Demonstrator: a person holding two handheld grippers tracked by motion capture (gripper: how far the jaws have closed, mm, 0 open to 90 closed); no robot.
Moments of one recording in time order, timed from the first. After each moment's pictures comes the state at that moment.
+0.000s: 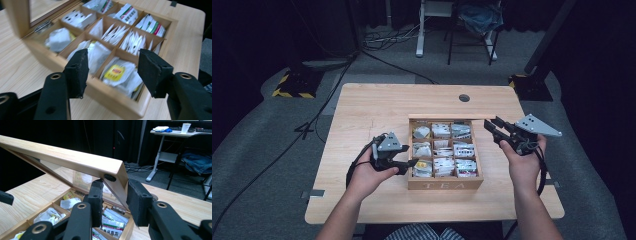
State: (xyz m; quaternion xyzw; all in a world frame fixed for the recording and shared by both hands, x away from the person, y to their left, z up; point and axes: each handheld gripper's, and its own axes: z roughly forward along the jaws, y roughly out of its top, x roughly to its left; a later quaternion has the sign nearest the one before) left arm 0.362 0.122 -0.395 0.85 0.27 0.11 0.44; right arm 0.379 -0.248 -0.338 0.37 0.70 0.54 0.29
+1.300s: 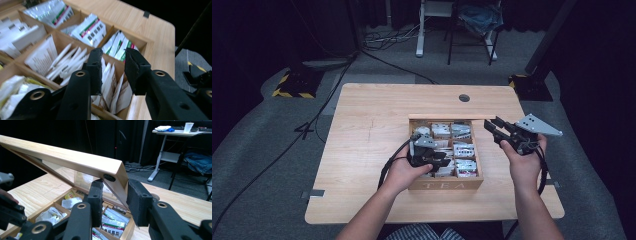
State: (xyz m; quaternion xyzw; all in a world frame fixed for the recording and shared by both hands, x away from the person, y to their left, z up) left arm 0.386 0.042 -0.420 0.85 0.25 0.01 0.46; right arm 0.379 -0.250 -0.339 0.37 0.70 0.54 0.28
